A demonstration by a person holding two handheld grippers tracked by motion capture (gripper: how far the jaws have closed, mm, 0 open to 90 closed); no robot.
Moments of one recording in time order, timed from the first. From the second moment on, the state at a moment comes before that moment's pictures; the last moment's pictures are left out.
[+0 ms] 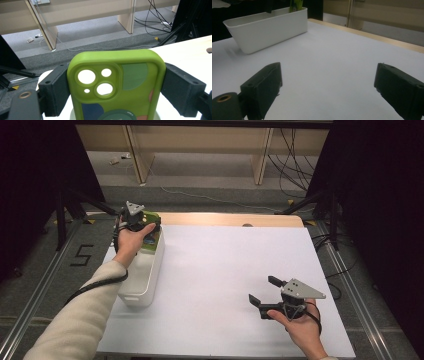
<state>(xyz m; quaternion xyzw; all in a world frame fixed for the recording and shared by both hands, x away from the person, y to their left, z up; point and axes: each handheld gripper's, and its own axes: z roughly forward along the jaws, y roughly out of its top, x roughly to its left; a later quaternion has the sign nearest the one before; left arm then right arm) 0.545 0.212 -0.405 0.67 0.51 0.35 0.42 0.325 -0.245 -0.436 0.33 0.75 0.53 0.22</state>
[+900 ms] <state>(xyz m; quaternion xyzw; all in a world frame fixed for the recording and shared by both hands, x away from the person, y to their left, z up) 0.547 0.209 -0.411 0.68 0.51 0.34 0.41 0.325 -0.245 -0.436 0.33 0.75 0.53 0.22</state>
